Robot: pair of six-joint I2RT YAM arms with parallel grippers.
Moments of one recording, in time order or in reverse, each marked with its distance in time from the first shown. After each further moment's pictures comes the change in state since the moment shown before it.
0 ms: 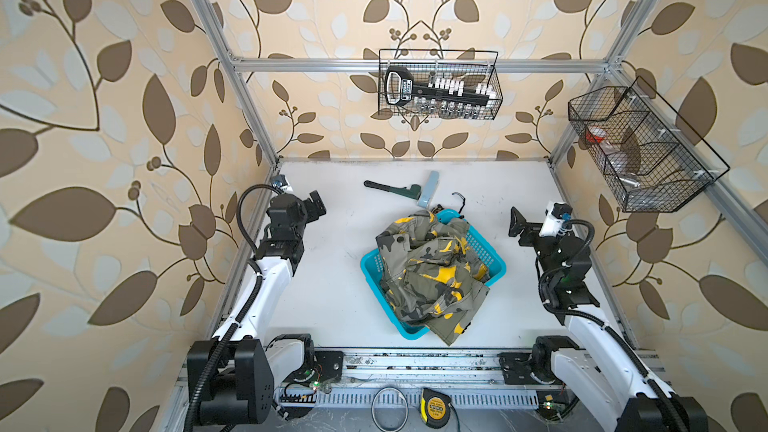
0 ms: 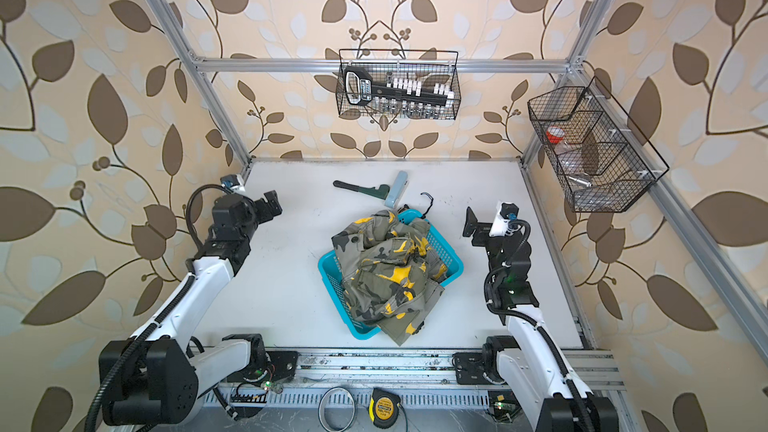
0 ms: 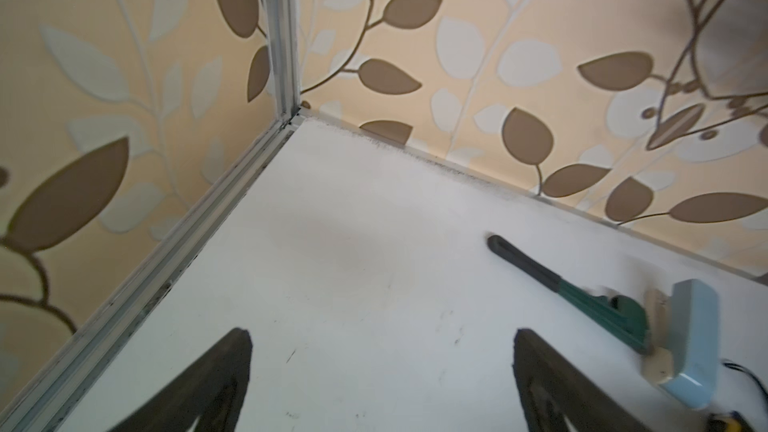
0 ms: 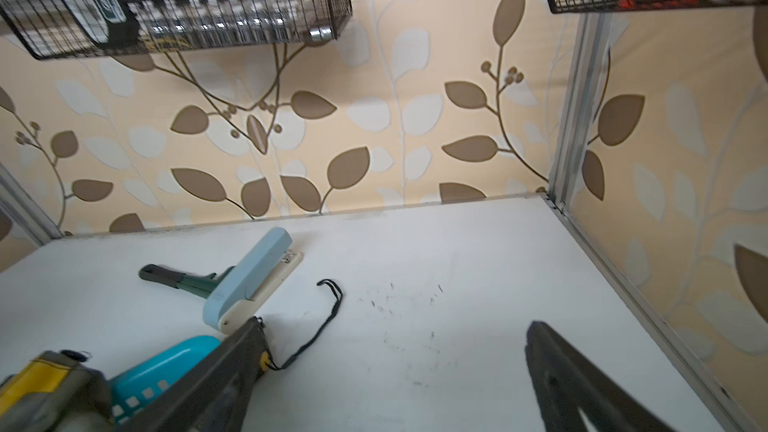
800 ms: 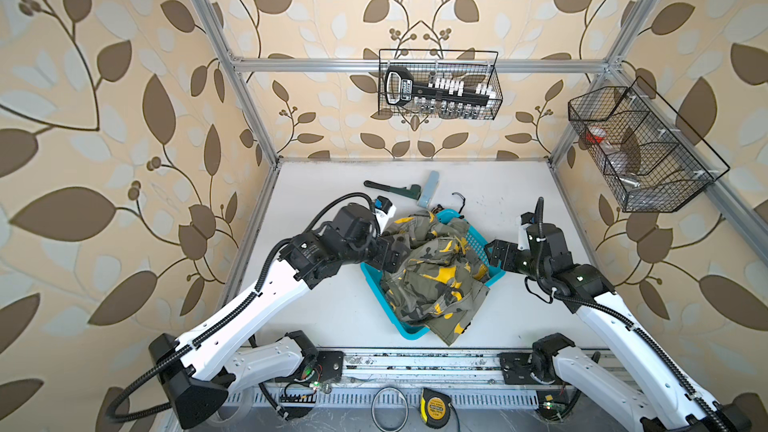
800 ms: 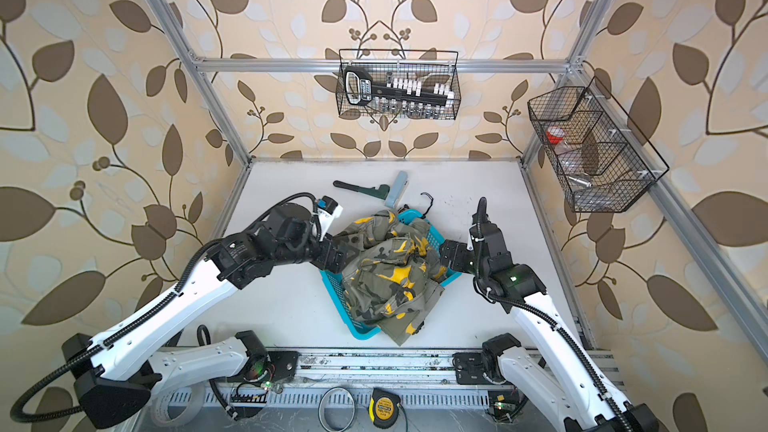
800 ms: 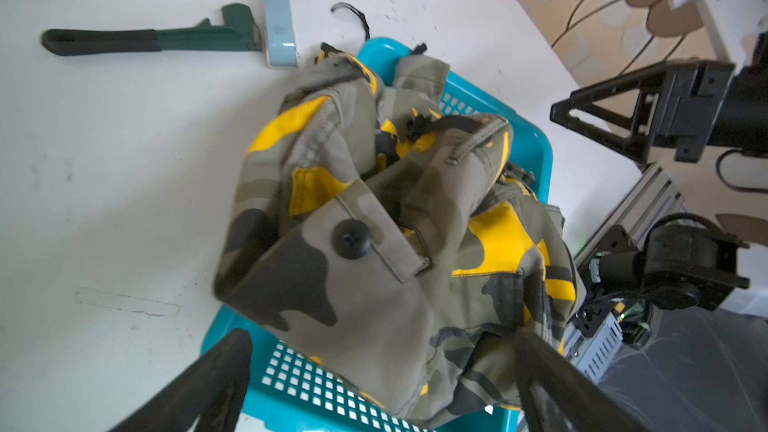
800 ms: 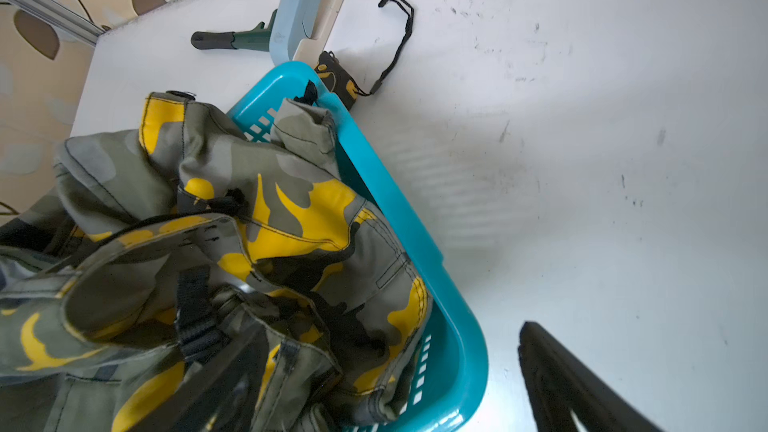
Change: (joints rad) left arm -0.810 -0.011 0.297 -0.696 0.192 -0.011; right arm 0.313 0.016 0.323 -1.043 0.025 0.392
